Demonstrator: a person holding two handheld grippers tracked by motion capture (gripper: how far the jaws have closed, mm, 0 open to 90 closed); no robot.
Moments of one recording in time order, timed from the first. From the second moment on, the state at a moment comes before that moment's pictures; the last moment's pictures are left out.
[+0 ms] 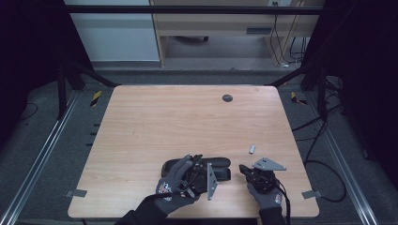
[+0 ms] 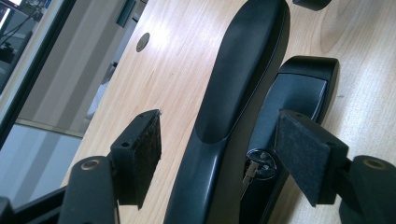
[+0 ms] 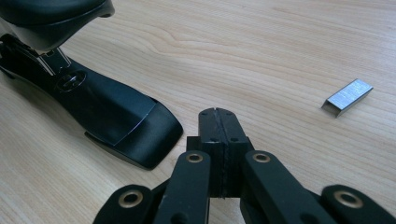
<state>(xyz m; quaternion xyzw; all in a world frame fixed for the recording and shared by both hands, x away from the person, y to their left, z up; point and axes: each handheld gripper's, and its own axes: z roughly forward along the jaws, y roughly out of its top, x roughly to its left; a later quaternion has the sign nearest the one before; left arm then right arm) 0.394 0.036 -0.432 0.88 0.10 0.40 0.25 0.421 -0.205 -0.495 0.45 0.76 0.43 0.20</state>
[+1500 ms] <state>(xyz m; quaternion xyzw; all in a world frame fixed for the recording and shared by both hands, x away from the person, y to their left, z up) 0.404 0.000 -0.447 0.87 0.06 0.44 0.19 0.419 -0.197 -0.495 0.44 0.76 0.44 0.18</state>
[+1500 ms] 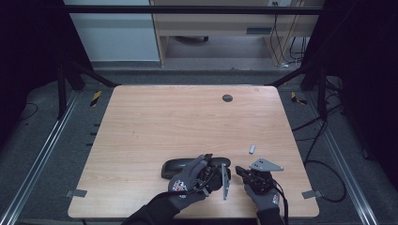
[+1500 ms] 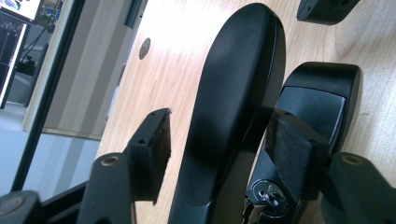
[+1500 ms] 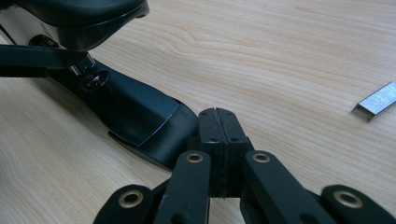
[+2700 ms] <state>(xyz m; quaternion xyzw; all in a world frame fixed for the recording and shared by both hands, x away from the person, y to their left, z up) 0.400 -0.004 -0.449 0.87 0.06 0.45 0.19 0.422 -0.173 -0.503 0.42 0.78 0.45 0.15</state>
